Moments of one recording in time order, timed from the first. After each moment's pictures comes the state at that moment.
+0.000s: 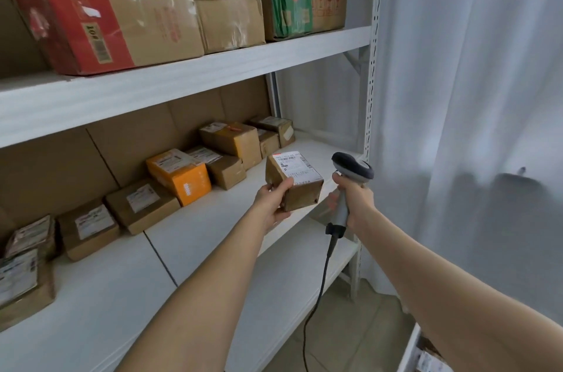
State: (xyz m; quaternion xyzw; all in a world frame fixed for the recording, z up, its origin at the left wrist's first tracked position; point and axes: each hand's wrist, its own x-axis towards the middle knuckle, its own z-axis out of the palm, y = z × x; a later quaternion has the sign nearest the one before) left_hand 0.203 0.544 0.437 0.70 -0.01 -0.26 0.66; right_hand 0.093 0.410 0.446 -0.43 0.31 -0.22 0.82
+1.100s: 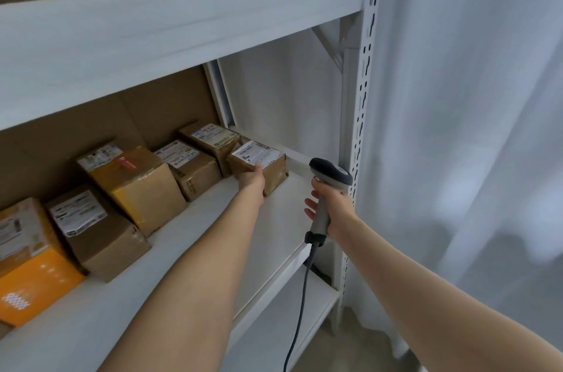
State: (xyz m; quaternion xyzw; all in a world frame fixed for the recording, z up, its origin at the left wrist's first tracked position) left_hand 0.493 0.256 0.387 0.73 0.13 -0.17 0.65; right_hand 0.346 0.161 0.377 -0.41 0.34 -0.14 0.84
